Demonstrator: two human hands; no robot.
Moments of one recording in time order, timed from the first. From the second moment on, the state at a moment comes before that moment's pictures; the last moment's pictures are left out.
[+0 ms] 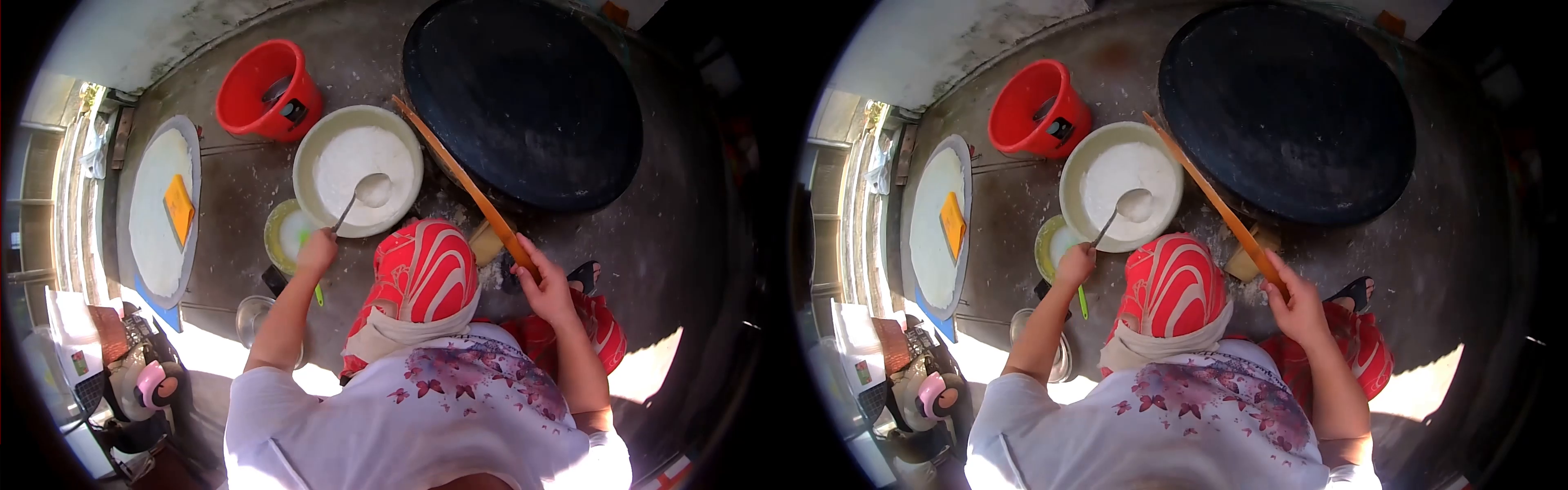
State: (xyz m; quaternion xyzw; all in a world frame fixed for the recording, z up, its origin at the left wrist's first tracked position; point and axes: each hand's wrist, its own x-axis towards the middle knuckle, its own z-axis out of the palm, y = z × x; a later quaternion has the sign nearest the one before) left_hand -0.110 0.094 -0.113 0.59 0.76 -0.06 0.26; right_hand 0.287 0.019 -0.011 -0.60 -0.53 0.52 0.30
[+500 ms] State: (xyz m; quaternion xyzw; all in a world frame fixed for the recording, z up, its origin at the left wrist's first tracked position) left_hand -0.104 0.103 -0.156 -0.10 0.57 0.21 0.78; right_hand 0.285 0.021 -0.020 -0.60 -0.54 0.49 0.32
